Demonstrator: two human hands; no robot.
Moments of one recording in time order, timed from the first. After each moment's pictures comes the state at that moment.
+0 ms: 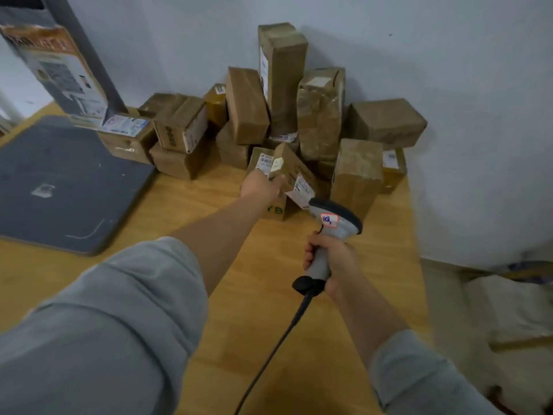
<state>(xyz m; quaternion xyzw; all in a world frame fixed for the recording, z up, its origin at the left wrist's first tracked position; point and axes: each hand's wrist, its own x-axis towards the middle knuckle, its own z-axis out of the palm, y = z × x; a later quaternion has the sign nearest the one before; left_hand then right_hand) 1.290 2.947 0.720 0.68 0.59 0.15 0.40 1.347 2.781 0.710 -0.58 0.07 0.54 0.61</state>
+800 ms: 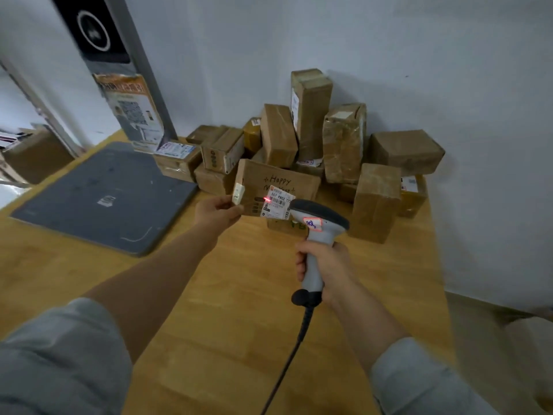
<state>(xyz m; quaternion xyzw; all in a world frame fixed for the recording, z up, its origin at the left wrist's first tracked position) 1.158 2.925 0.740 0.52 0.56 0.36 0.54 1.300 2.768 0.755 -0.61 -0.12 0.54 0.57</state>
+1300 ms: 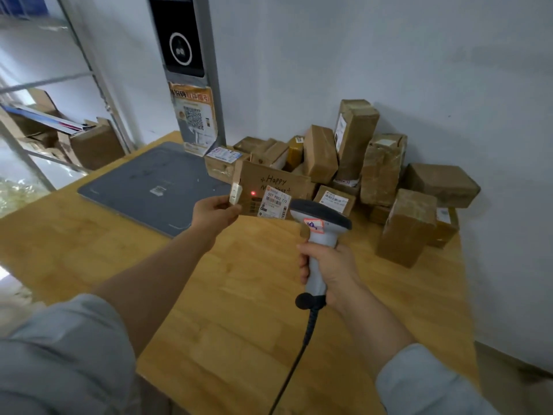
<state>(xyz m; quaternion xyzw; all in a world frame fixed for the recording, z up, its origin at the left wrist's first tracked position) 1.058 2.909 0.758 0.48 0.57 0.45 0.50 1.223 2.761 0.789 -0.61 -0.22 0.54 0.54</state>
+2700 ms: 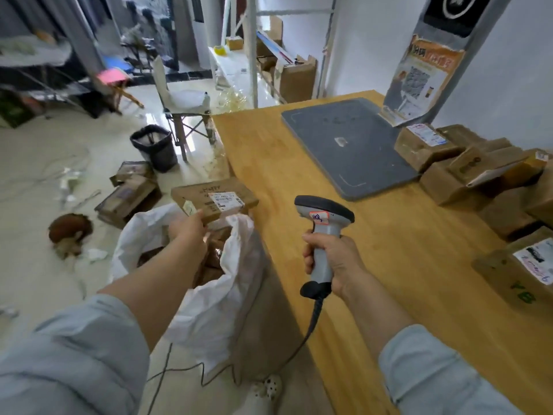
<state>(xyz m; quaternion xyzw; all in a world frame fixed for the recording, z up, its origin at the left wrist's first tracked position) 0.741 2.739 0.652 -0.09 0.71 0.61 0.34 1.003 2.766 0.740 -0.52 -0.36 0.72 0.28</state>
